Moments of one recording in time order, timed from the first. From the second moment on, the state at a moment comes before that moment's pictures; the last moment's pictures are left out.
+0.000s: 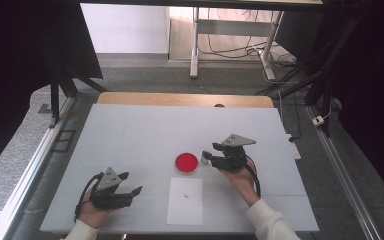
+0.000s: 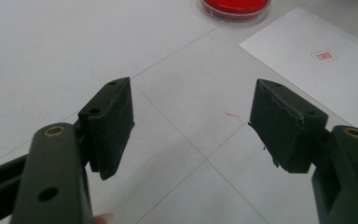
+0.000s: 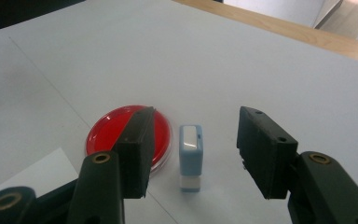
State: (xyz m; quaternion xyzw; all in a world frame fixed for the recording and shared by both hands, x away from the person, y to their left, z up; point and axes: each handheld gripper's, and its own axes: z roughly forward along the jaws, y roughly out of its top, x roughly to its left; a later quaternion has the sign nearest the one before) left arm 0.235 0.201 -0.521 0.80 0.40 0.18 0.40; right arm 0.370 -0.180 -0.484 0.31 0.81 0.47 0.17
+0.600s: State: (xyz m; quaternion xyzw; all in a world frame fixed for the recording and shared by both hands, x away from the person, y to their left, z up) left arm 0.235 0.200 -0.520 0.80 0.40 0.18 0.41; right arm 0.333 -0.213 -0.469 0.30 0.80 0.49 0.20
